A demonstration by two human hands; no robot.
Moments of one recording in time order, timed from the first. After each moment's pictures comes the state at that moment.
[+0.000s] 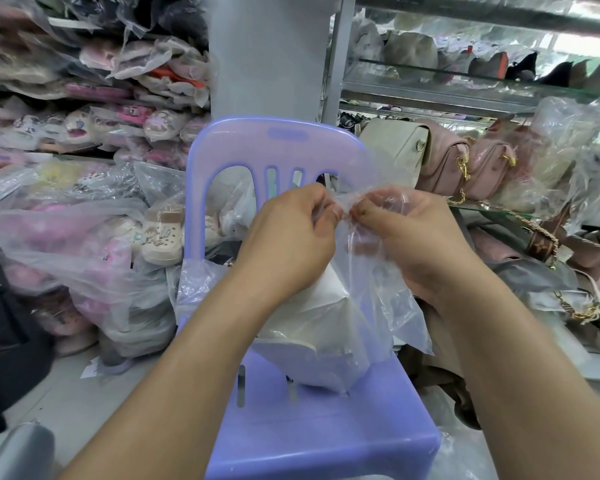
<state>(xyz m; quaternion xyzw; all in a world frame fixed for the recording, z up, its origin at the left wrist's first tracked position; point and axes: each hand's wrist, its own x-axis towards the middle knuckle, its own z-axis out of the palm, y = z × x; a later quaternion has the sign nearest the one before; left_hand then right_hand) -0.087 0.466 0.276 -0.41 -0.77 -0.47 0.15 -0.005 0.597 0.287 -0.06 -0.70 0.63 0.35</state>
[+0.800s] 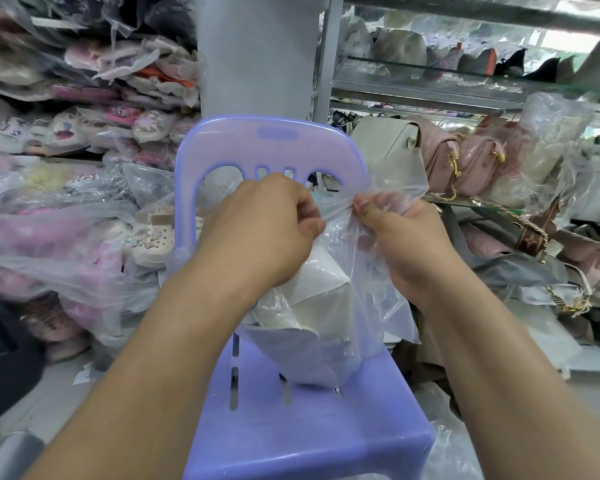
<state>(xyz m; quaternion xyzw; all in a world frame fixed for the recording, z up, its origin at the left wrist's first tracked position) -0.075 0.446 0.300 -0.36 -0.85 -0.34 0.16 -0.011 0.605 0.280 -0.11 -0.66 0.65 0.37</state>
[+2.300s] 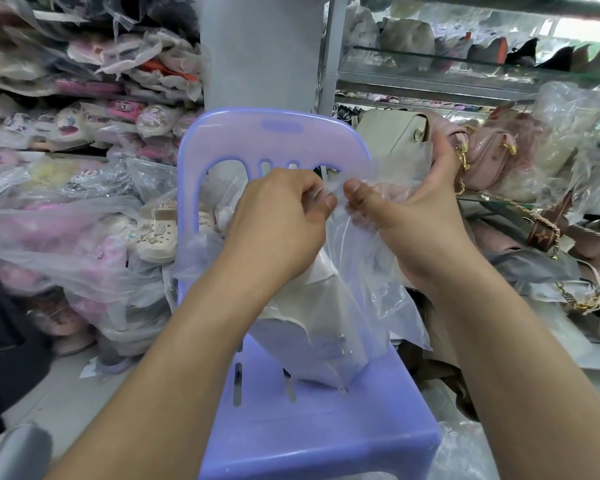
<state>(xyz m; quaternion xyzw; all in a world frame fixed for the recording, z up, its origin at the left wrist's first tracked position) -0.079 0.462 0.288 -0.38 -0.79 -0.45 0.17 -0.011 0.601 0.284 -0.01 -0.67 0.59 0.44</state>
